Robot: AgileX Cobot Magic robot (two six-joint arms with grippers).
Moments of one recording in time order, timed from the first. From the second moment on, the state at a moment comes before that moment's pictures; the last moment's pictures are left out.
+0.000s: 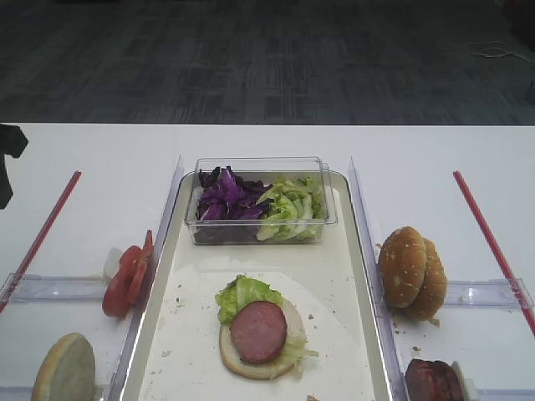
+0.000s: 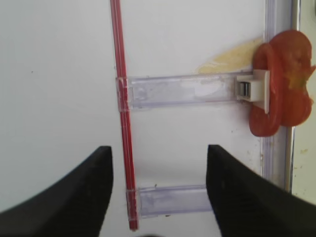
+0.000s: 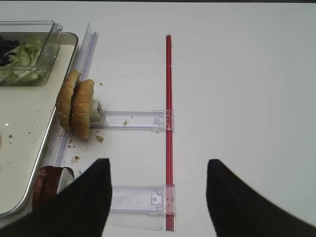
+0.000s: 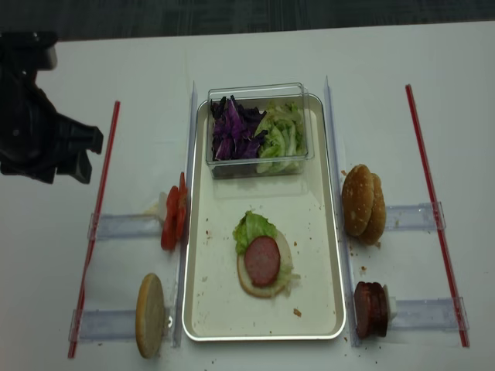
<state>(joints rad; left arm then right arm) -0.01 1.43 -1.13 -0.01 1.14 -0.01 -0.04 -0.02 -0.47 0.09 1.12 -0.06</state>
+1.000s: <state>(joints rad) -0.01 1.85 -1.56 -0.03 1.18 0.02 -0.04 -0.02 -0.47 0.08 1.12 -0.05</state>
